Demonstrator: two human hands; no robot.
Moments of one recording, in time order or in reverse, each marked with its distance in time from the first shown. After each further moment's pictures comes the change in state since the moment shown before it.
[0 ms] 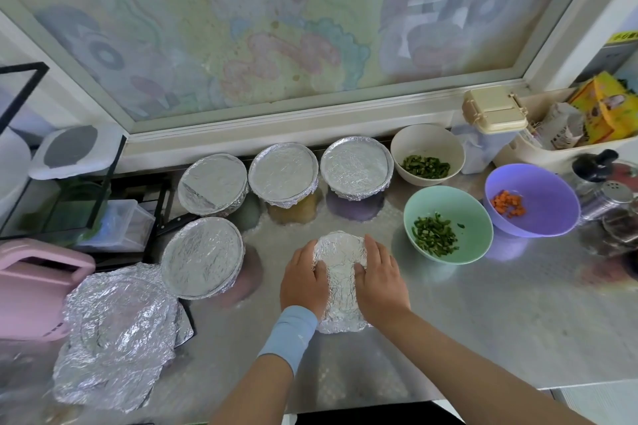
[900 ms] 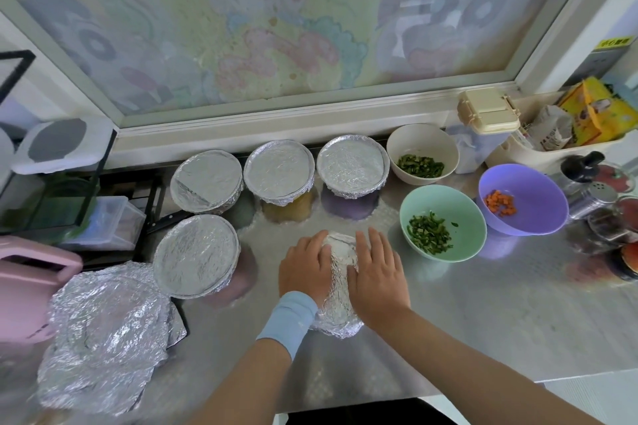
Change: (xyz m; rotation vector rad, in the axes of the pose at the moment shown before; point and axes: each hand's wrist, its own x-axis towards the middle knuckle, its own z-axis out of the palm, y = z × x) left_hand 0.016 0.009 -0.003 0.205 -0.030 0.132; right_hand -0.006 -0.005 -0.002 -0.330 0.098 -0.140
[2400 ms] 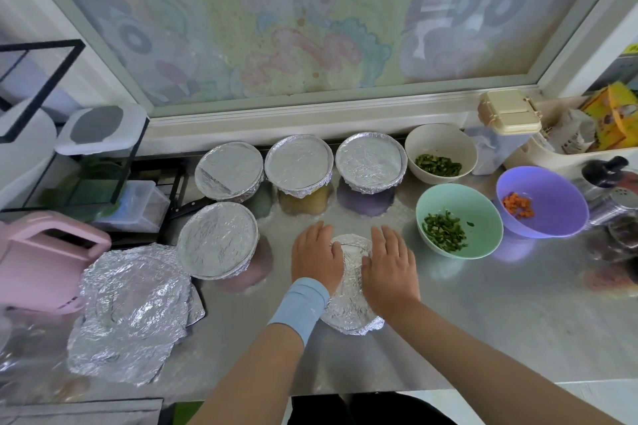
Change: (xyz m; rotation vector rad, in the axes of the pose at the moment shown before) left_hand -0.003 -0.003 -0.008 0.044 0.021 0.010; right_hand -0.001 -0.005 0.002 0.052 -0.016 0.055
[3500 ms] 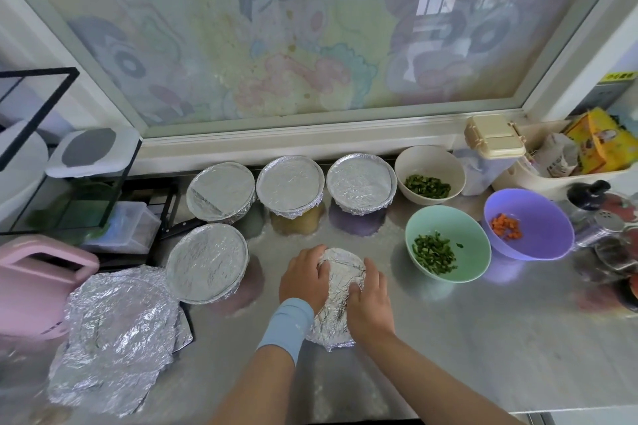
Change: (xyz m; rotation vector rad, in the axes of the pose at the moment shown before) left_hand 0.010 -0.005 0.000 -0.145 -0.103 -0.087; right_hand -0.010 -0.015 0.007 0.606 -0.068 0.265
